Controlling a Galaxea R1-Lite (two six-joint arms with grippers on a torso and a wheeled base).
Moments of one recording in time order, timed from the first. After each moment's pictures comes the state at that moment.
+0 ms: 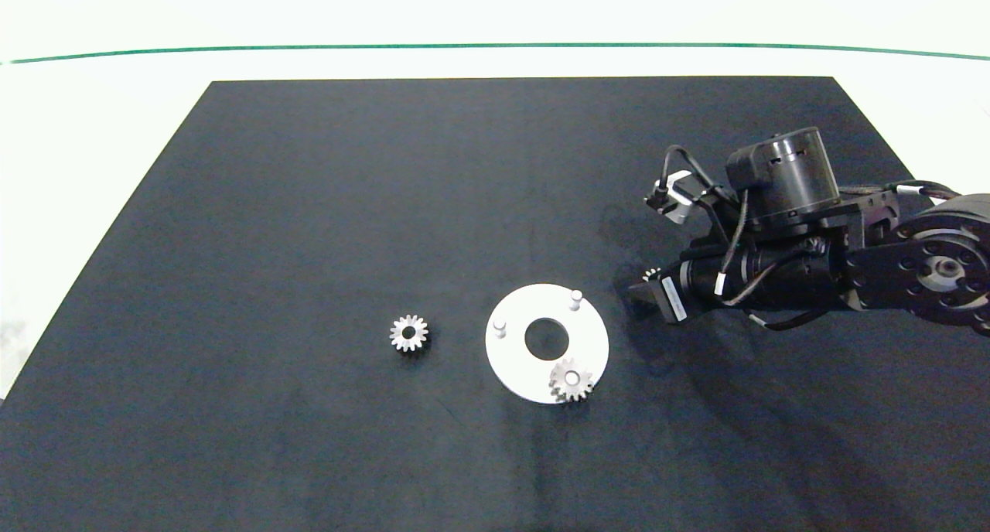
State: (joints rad) left arm -0.09 0.36 -0.68 0.42 -0.02 0.01; right arm 0.45 1.78 -1.25 0.11 -0.09 -0.14
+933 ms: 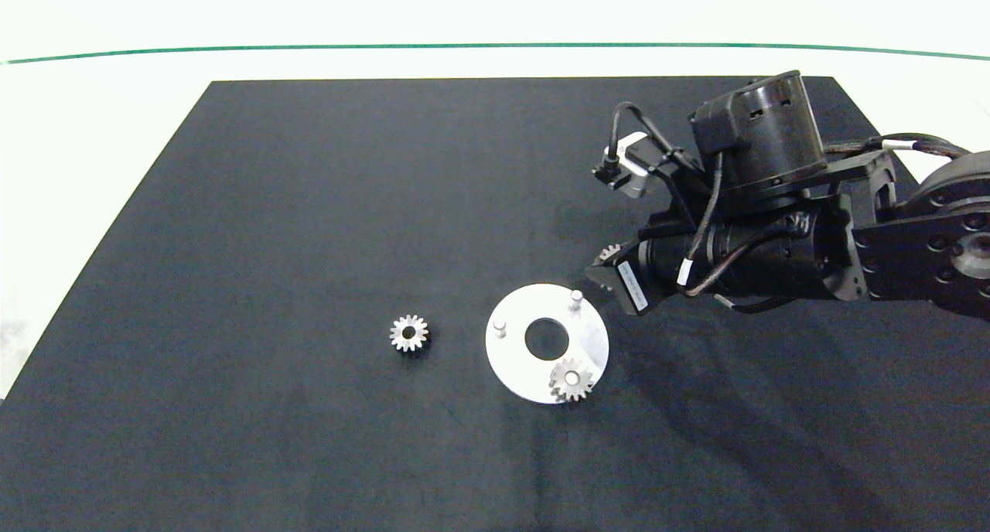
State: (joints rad) left arm -0.09 0.36 -0.69 0.42 -0.02 0.01; right arm 0.64 1.76 -1.40 0.19 -0.20 -0.16
